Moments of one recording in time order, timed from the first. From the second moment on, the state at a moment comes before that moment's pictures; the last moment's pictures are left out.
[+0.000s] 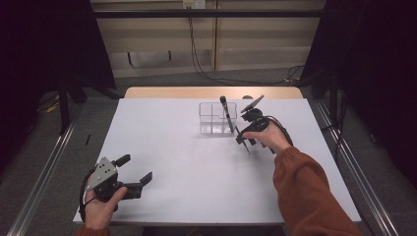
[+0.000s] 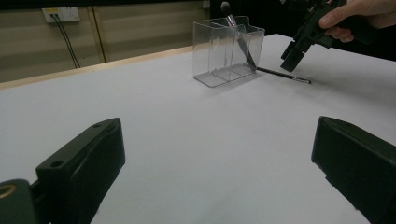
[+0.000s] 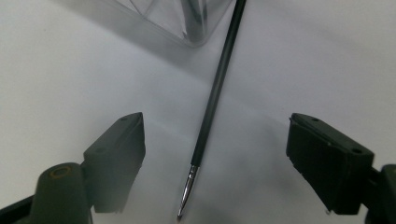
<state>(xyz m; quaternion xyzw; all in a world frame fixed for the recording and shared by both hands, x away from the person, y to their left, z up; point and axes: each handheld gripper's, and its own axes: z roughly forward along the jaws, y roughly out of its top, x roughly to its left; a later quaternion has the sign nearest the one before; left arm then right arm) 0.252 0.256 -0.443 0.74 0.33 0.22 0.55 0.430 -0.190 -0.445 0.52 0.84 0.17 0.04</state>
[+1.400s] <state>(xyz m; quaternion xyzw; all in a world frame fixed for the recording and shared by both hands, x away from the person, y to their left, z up) 0.252 0.255 -0.443 0.74 0.33 0.22 0.55 0.438 -0.174 -0.452 0.59 0.81 0.07 0.04</state>
